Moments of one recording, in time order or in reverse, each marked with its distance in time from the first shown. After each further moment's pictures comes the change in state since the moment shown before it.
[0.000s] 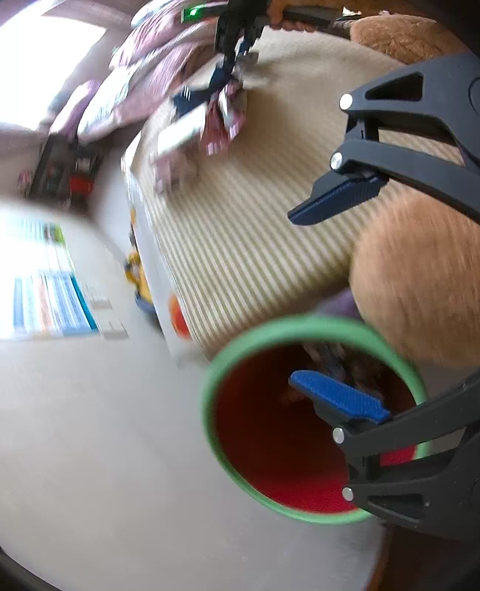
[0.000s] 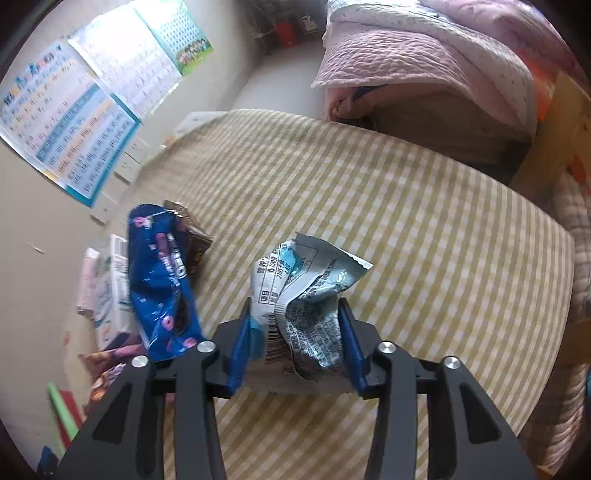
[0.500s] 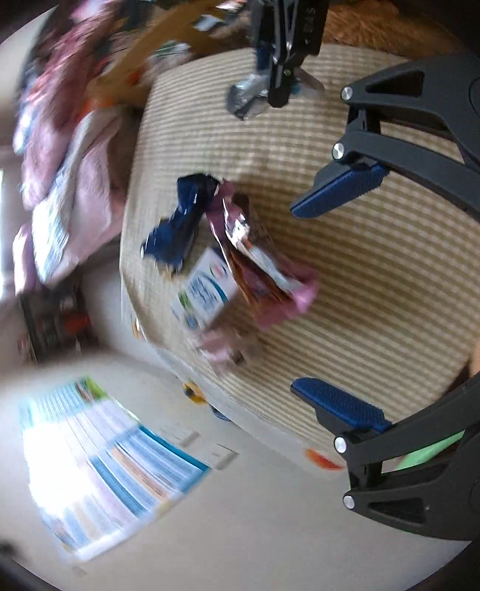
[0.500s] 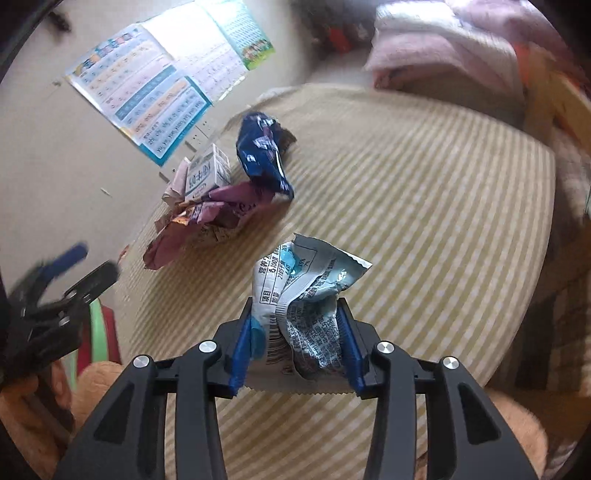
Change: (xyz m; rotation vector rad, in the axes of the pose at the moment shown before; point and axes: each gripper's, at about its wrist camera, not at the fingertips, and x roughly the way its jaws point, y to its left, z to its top) left arm 0.045 -0.190 0.039 0.616 -0.073 -0.110; right arm -0.060 0.007 -0.115 -0.154 -0.045 0.148
